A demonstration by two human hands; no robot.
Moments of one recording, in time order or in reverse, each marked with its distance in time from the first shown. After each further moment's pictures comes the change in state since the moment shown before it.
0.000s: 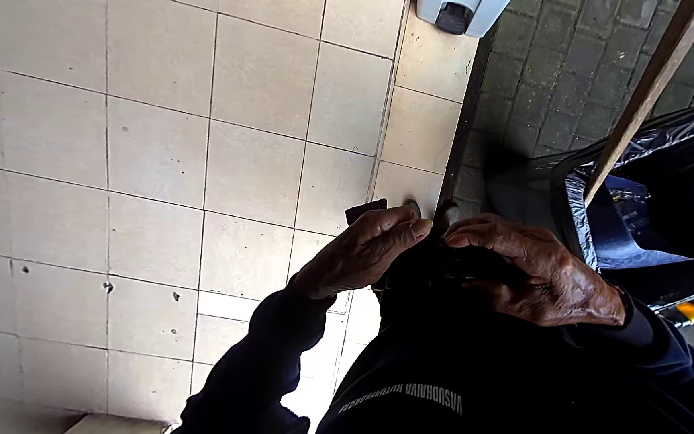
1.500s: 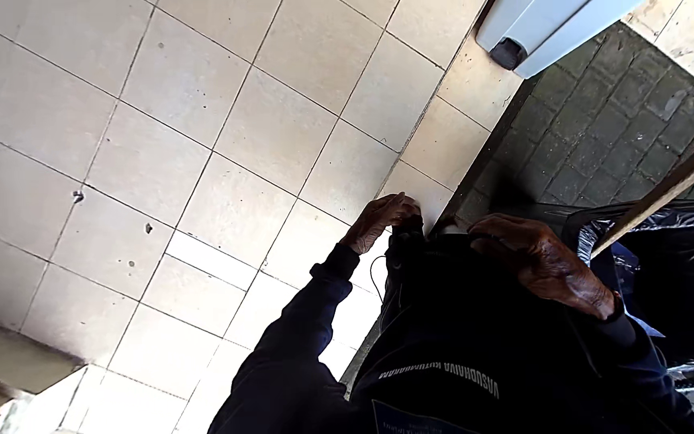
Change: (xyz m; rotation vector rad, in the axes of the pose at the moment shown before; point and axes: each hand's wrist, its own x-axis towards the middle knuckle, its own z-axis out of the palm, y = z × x) left_hand -0.034 -0.176 0.005 -0.311 0.474 -0.311; right_hand 0.031 0.035 0.011 -0.206 -0.226 0.231
